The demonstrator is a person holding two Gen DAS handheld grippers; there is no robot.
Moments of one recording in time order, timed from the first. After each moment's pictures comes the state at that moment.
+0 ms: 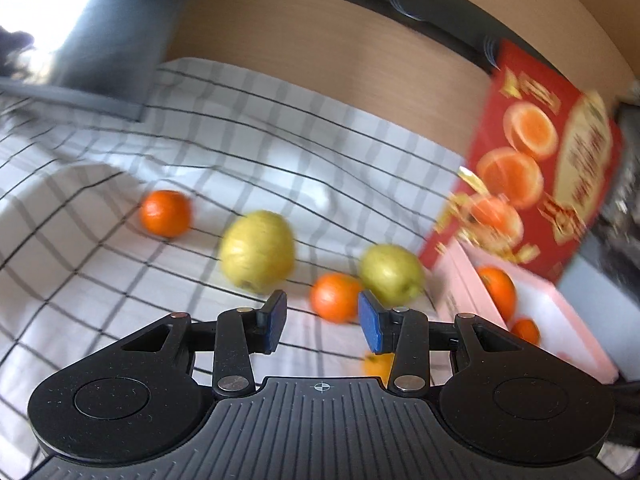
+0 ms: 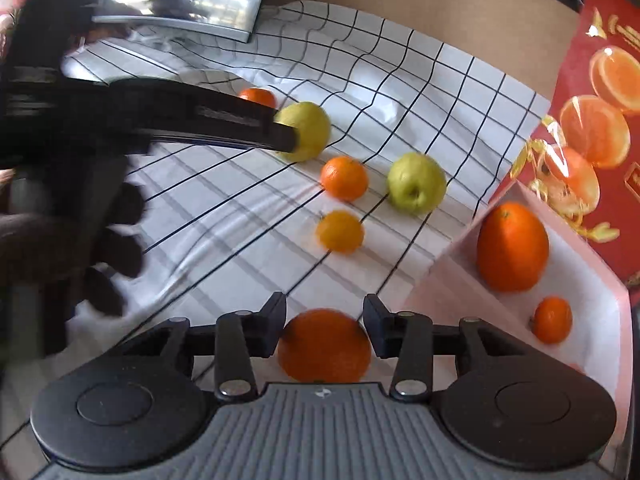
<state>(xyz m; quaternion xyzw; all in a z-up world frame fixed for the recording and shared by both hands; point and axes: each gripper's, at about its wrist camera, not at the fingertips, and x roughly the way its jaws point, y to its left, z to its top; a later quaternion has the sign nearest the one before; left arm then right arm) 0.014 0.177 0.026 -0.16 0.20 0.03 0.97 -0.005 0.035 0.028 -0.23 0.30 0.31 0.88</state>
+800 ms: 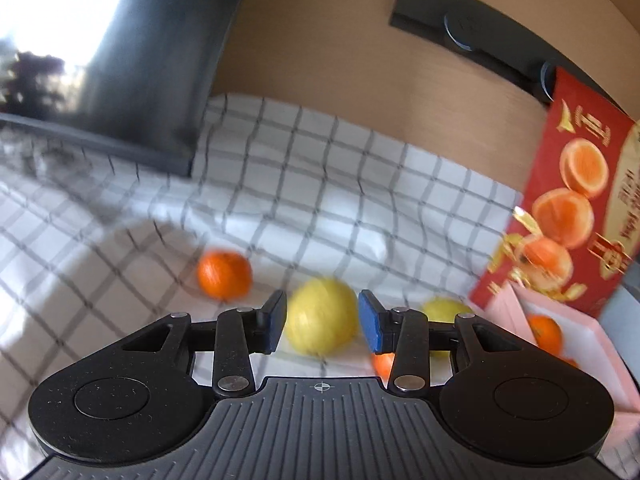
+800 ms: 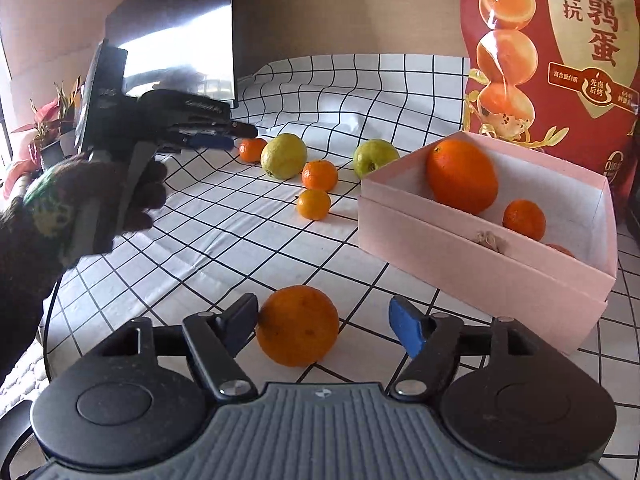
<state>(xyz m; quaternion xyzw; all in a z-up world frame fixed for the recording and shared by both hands) 0.032 0.222 0.064 -0.16 0.19 0.11 0.96 -0.030 -0.081 0.013 -0.06 0.27 0.36 0.89</state>
